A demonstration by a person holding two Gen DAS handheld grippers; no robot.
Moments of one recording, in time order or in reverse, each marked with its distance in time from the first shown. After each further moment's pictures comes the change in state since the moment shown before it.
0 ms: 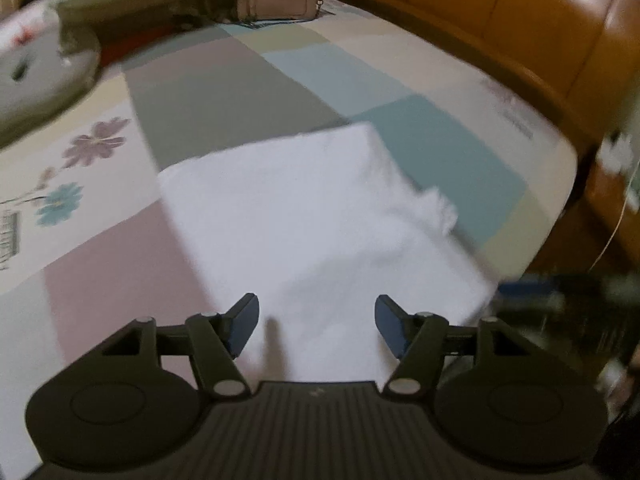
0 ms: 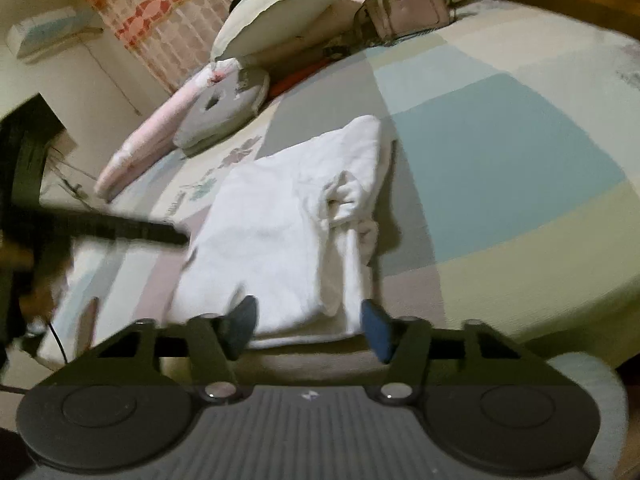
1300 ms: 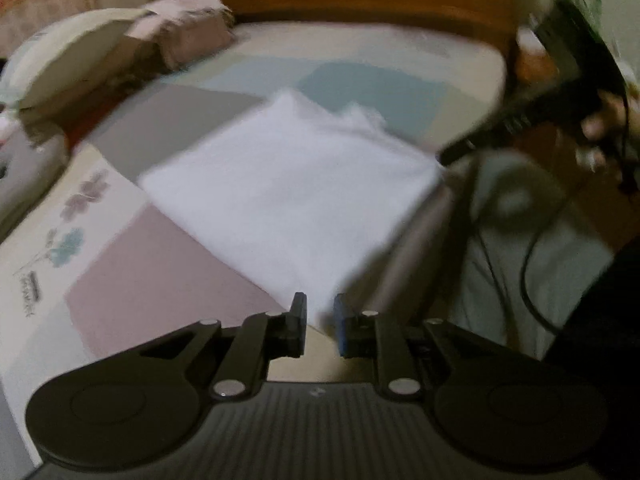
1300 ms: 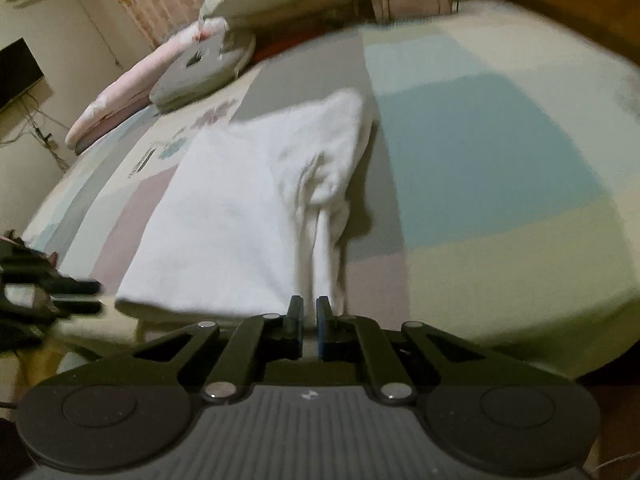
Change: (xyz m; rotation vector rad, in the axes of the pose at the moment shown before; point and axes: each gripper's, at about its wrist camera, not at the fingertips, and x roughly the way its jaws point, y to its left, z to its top) left arm -0.041 -0.019 -0.074 0.343 -0.107 0.025; right arm -0.004 0.009 0.005 -0.156 0.064 -0.162
